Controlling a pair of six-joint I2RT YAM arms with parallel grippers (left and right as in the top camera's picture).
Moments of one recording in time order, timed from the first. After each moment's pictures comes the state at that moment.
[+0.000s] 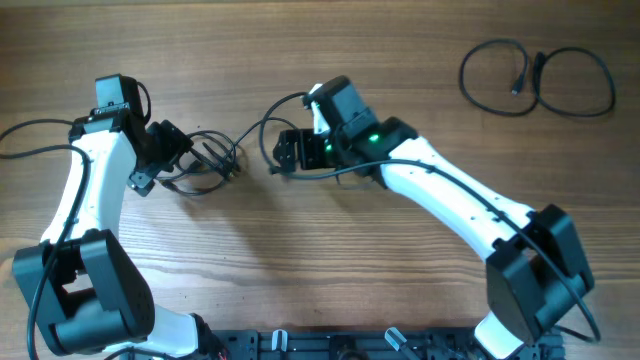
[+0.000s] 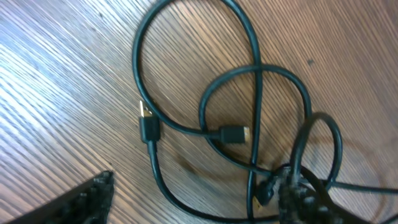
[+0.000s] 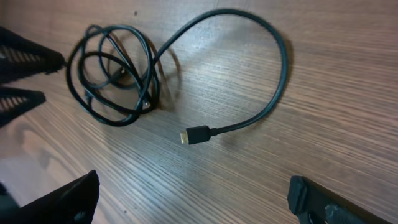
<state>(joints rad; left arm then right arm) 0.21 1.68 1.19 -0.86 0.01 -0.64 0.68 1.81 1.33 -0.48 -0.27 0.54</state>
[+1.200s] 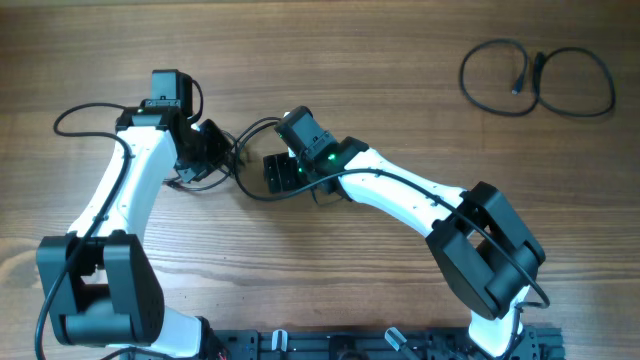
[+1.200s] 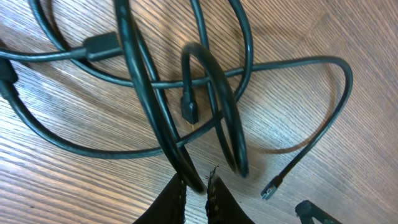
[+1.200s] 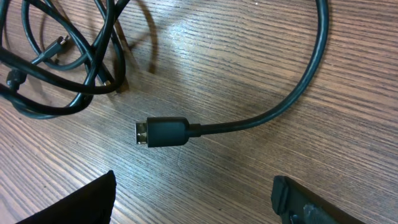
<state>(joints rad) 0.00 1.68 1.19 -0.88 0.16 -0.65 0.78 1.98 1.33 -0.39 -0.14 0.53</state>
